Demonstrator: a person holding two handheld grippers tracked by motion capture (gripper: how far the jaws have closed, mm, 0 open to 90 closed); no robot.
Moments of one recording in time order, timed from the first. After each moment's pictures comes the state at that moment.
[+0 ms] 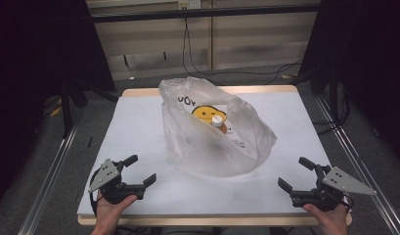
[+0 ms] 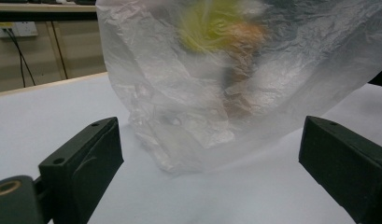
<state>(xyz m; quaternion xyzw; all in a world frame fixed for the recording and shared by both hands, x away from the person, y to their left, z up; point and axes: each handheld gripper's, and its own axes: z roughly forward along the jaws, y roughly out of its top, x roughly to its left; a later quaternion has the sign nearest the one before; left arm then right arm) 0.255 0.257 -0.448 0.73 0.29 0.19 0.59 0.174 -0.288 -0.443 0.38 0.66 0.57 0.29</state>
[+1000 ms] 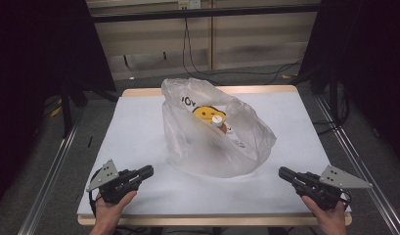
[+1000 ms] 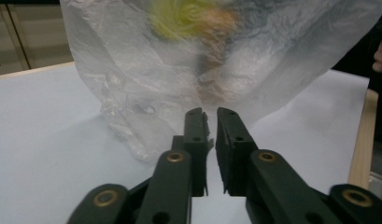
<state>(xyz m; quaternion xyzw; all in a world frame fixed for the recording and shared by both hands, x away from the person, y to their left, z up) 0.256 0.260 -0.446 0.75 0.27 0.13 0.59 0.179 -0.287 -0.440 0.35 0.71 0.57 0.23</state>
